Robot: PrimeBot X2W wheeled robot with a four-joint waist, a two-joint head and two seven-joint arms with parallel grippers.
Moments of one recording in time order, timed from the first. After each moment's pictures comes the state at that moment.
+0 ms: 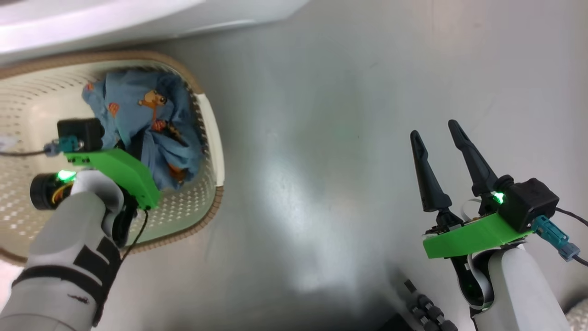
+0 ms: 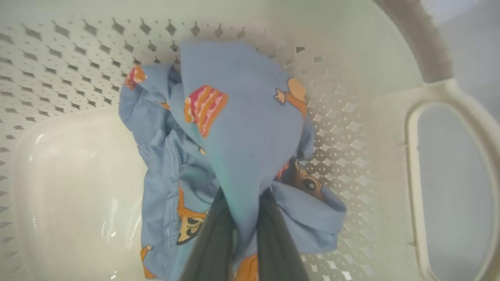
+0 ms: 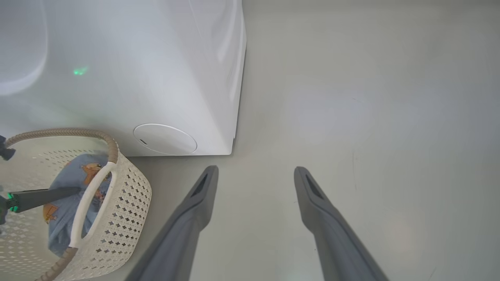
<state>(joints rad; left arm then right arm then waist) -0.95 0.20 -0.69 1.11 -0.80 -0.13 -0.21 -0.31 -0.05 0.07 0.08 0.18 0.13 -0.25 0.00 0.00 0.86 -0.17</state>
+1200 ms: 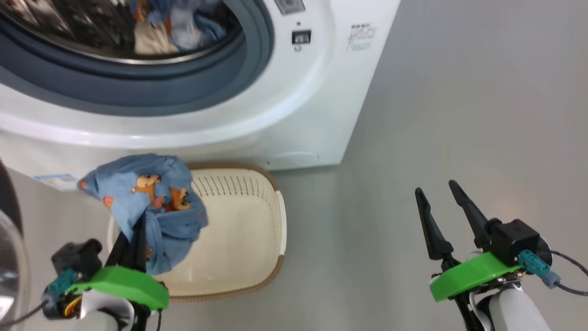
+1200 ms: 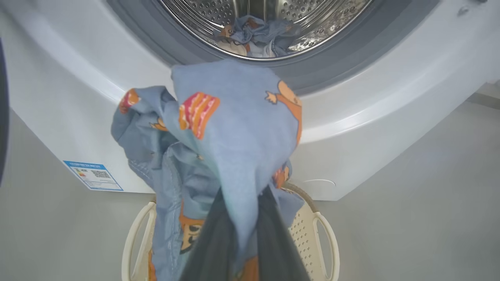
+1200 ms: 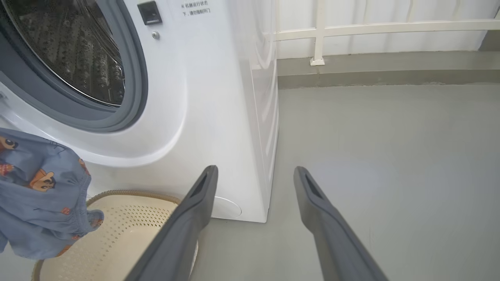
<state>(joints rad) -0.27 0.15 -0.17 0.42 -0.47 -0.08 -0.25 -0.20 -0.07 0.04 0.22 0.16 0.13 -0.25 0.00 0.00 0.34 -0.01</state>
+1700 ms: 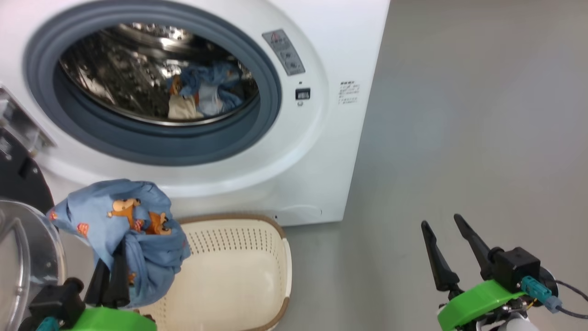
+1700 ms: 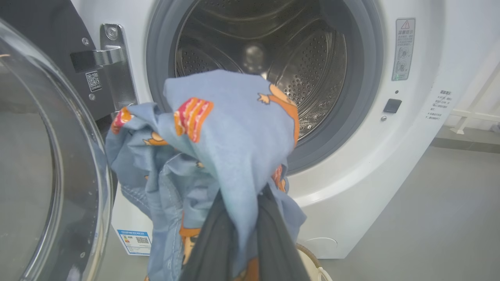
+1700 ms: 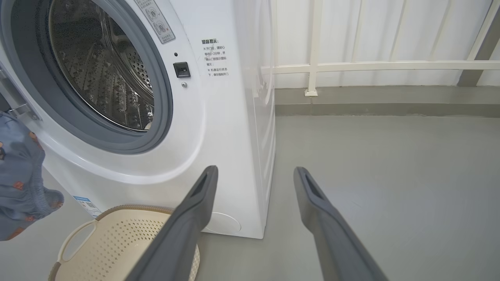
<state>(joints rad) -0.06 0.11 -0.02 0.17 -0.33 -0.09 -0.26 -0.11 -0.08 0.03 0.21 0.17 0.13 -0.22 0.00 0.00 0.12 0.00</state>
